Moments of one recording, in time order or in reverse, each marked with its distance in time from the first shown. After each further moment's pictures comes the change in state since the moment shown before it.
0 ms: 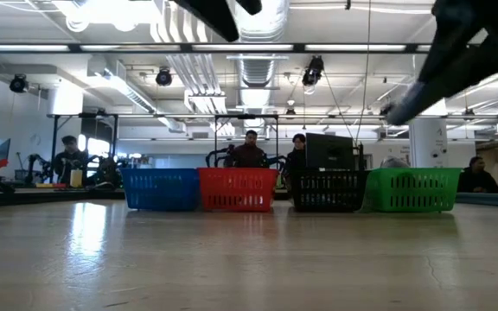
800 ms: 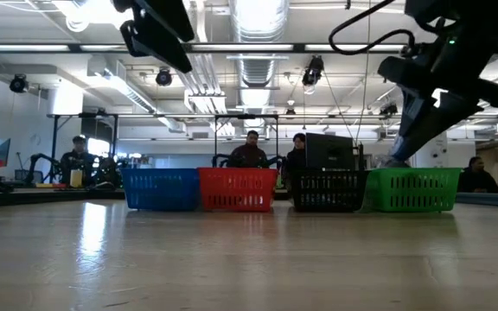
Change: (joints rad) left arm 0.189 -0.481 -0.612 0.377 0.338 0.158; right arm -0.351 0.049 -0.121 0.001 0.009 -0.192
